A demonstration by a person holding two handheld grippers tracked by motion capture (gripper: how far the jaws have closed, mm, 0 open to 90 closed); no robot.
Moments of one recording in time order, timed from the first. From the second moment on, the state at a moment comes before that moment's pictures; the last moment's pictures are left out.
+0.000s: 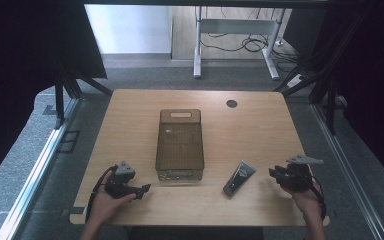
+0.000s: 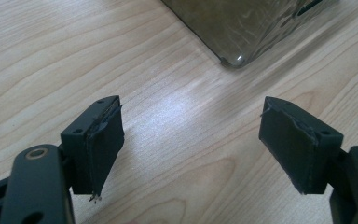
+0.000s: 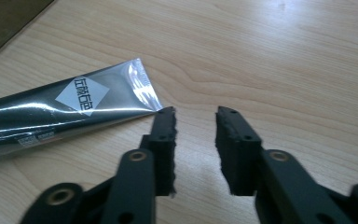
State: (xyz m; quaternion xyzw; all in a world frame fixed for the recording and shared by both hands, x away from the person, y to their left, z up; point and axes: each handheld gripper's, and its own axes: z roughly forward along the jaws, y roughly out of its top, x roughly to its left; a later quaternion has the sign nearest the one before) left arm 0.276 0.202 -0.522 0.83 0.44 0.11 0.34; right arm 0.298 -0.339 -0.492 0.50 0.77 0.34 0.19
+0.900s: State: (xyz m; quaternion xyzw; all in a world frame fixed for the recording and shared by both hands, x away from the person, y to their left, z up) left arm 0.267 0.204 -0.510 0.83 0.42 0.11 0.34; right arm 0.302 -0.270 -0.446 0.37 0.89 0.24 0.12
